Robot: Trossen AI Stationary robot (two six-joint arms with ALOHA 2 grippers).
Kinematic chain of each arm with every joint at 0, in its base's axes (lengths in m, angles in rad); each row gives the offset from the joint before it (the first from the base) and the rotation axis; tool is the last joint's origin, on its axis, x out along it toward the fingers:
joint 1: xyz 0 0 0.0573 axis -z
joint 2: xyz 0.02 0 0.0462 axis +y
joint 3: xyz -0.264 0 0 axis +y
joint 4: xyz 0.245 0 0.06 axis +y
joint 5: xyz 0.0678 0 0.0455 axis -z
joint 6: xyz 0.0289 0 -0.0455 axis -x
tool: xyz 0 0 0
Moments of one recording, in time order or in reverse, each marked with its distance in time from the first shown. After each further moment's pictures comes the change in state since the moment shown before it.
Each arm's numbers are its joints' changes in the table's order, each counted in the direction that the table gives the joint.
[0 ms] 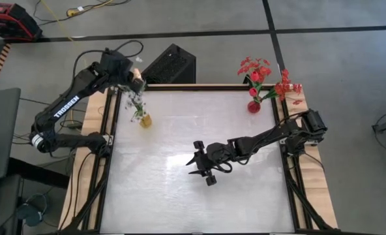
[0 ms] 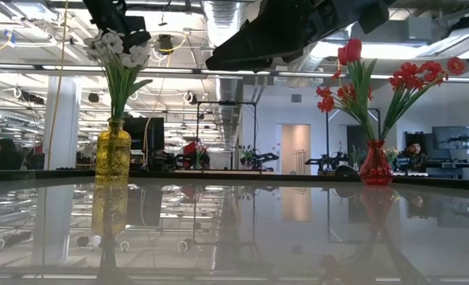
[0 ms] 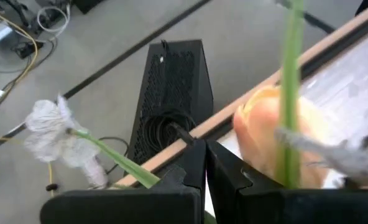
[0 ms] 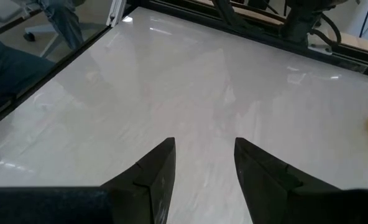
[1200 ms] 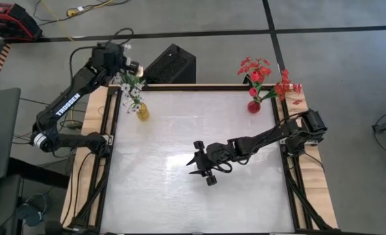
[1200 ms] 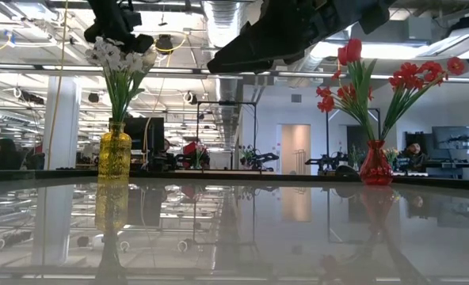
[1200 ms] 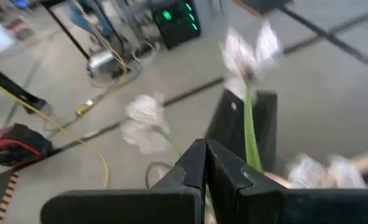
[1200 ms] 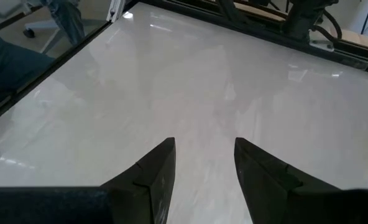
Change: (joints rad) left arm -0.070 0.018 -0.002 -0.267 -0.273 -0.021; right arm 0.000 0.000 0.000 0.015 0.000 0.004
